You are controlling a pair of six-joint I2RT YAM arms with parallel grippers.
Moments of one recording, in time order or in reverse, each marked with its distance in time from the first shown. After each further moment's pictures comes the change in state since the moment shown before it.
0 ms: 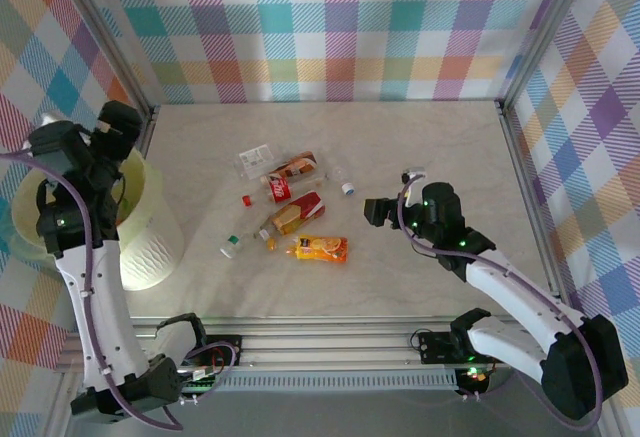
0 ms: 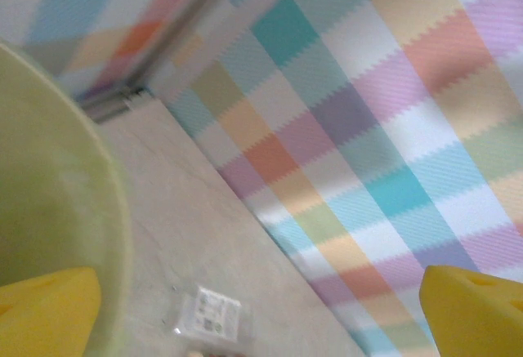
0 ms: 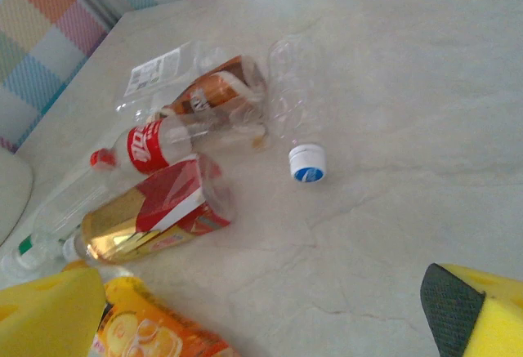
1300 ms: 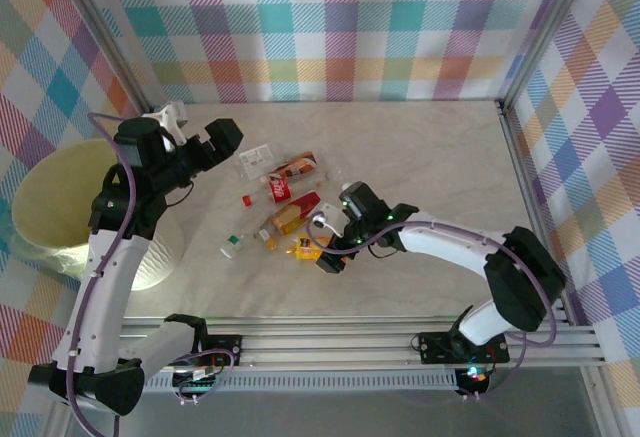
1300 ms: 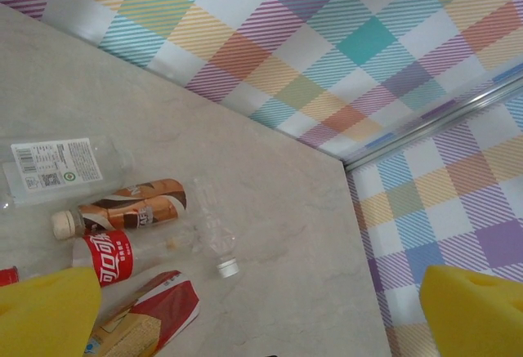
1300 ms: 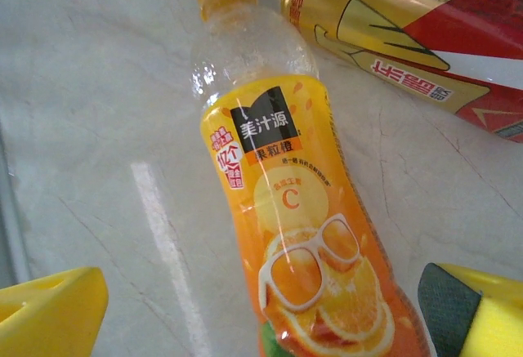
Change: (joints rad) left arm -0.430 0.033 -0.135 0.104 0.212 0.132; right arm 0.335 0.542 0.356 -0.332 -0.162 -0.622
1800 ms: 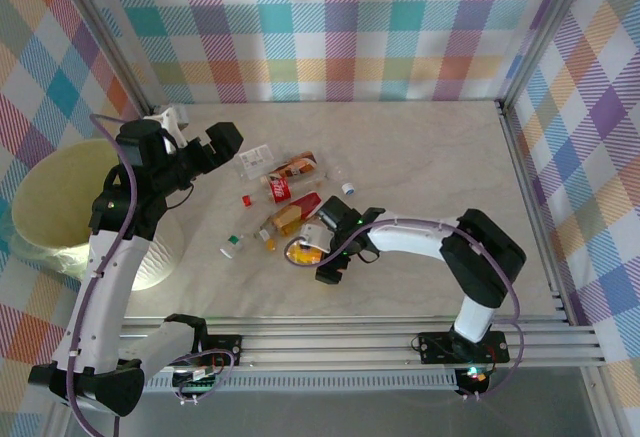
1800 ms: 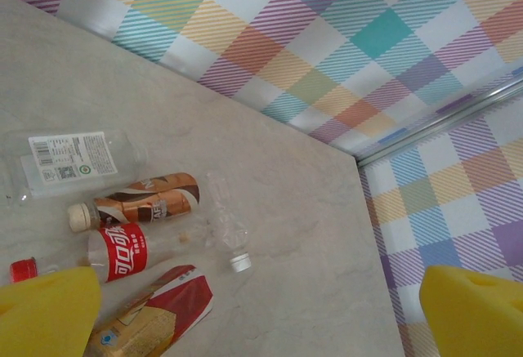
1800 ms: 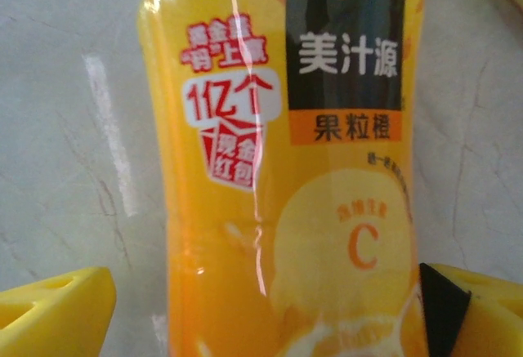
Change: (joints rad) left arm 0.000 -0.003 -0.010 -0.023 -0.018 0.018; right arm 0.088 0.218 0.082 -0.068 0.151 -0.176
